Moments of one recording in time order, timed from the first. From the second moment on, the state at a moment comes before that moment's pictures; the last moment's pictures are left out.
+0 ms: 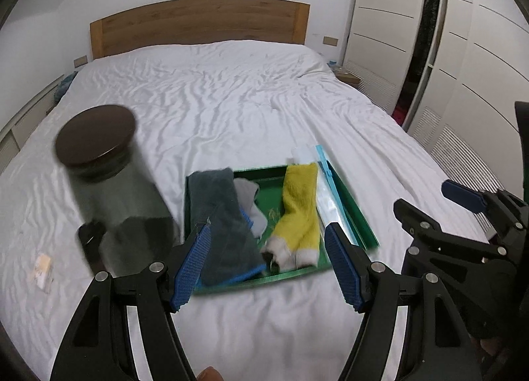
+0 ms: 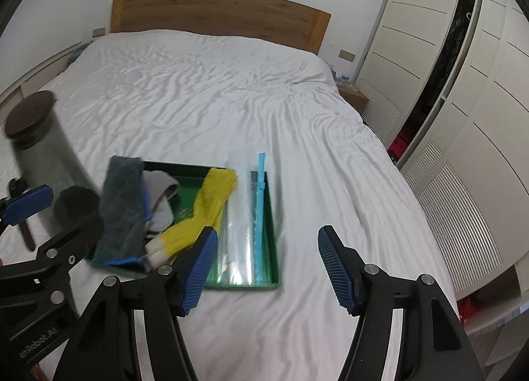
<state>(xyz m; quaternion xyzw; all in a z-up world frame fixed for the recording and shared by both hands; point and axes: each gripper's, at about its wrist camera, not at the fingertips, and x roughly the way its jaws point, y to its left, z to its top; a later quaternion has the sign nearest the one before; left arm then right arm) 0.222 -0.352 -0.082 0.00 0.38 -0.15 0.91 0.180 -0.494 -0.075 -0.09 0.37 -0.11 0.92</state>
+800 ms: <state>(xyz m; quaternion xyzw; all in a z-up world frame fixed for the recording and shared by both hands) 0.103 -0.097 -0.103 0.03 0.41 -0.09 0.91 0.019 -0.319 -0.072 -0.10 0.37 0.05 0.92</state>
